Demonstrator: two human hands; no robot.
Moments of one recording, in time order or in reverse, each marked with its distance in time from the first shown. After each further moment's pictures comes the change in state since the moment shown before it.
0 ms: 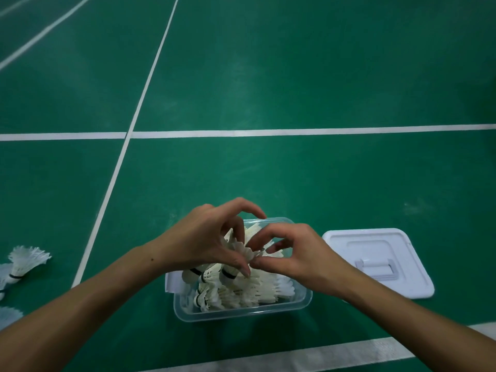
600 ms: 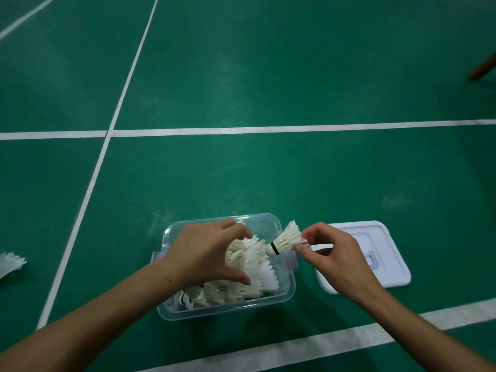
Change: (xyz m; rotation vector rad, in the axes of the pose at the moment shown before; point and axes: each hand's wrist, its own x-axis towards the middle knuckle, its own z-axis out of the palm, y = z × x) left_hand 0.005 0.005 0.049 0.481 -0.075 -0.123; right_hand -0.061 0.068 -0.026 -0.064 0.448 0.286
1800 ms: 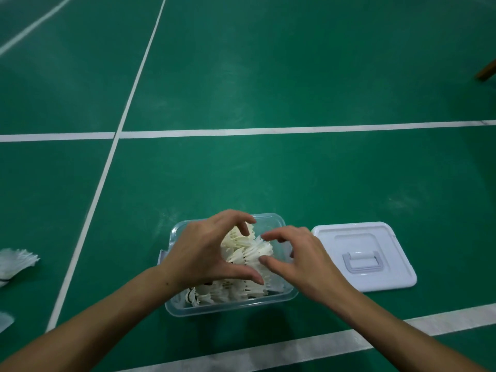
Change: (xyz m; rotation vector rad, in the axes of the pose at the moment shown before) left_hand -0.014 0.002 -0.004 -0.302 0.361 0.125; right_hand -0.003 -0.044 0.041 -0.252 -0.199 -0.152
